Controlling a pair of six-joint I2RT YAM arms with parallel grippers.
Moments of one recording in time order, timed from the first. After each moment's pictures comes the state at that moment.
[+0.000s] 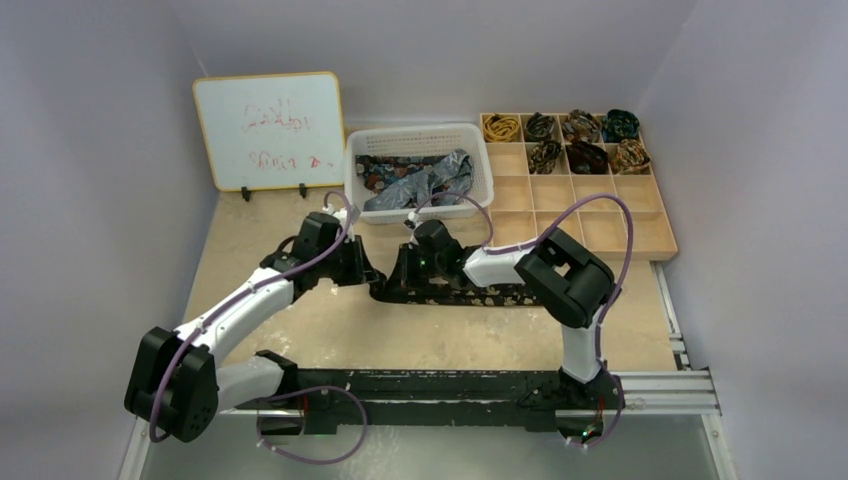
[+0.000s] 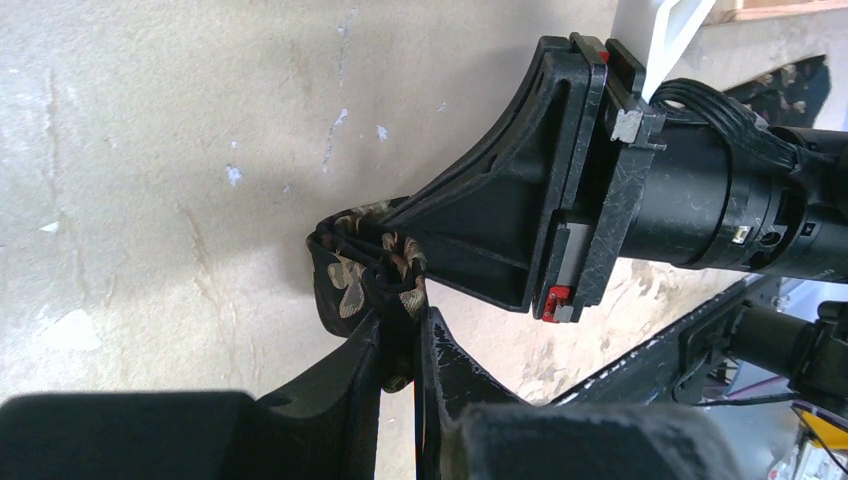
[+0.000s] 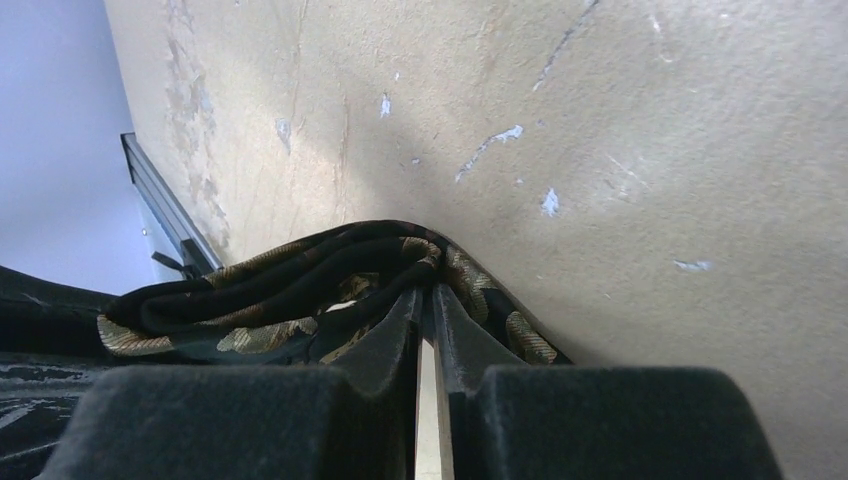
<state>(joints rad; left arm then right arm) -0.42 1.15 0.65 -0.33 0.31 -0.54 0.84 1.93 0.98 0.24 -0.36 0.88</state>
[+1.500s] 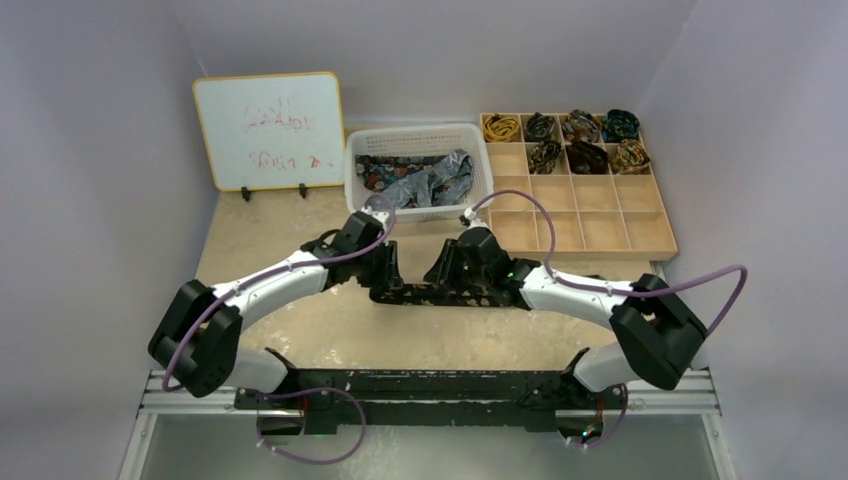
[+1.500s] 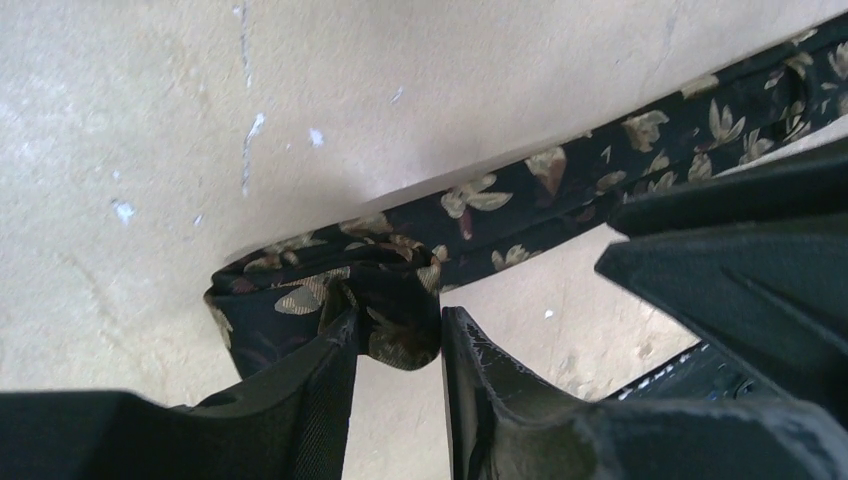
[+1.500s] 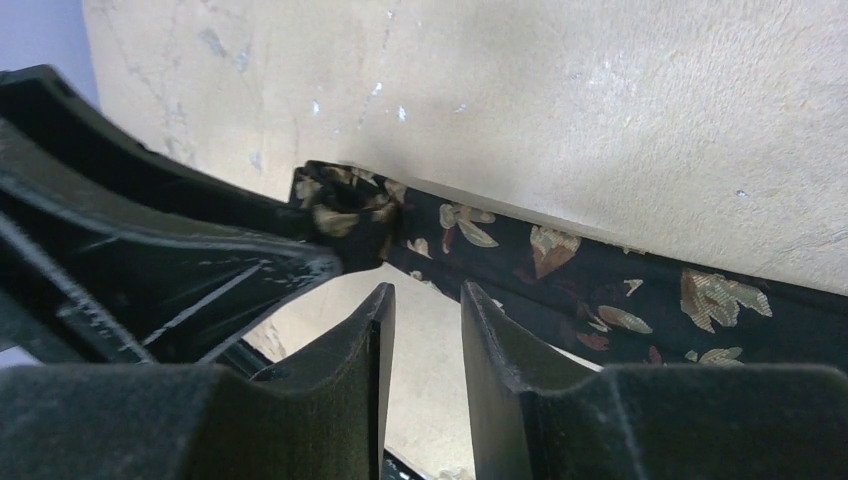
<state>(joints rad) -0.62 1.36 0.77 -0.35 0.15 -0.54 0.81 1.44 0.71 0.03 -0.05 0.93</state>
